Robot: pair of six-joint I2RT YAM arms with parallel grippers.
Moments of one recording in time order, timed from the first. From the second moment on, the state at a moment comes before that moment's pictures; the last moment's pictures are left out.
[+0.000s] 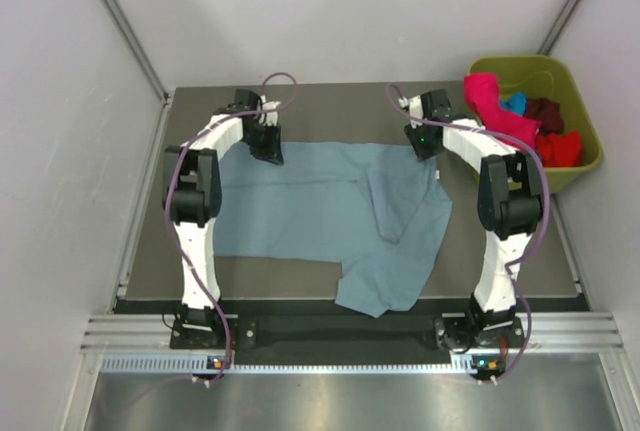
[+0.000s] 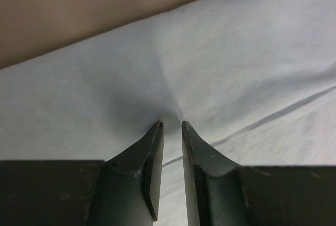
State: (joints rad) left arm -0.13 2.22 1.75 -0.65 0.40 0.02; right arm 0.20 2.01 1.52 -0.51 0.02 -0.25
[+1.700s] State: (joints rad) left arm -0.03 2.16 1.73 -0.66 0.40 0.01; right arm 0.24 1.67 1.43 -0.43 0.04 -0.32
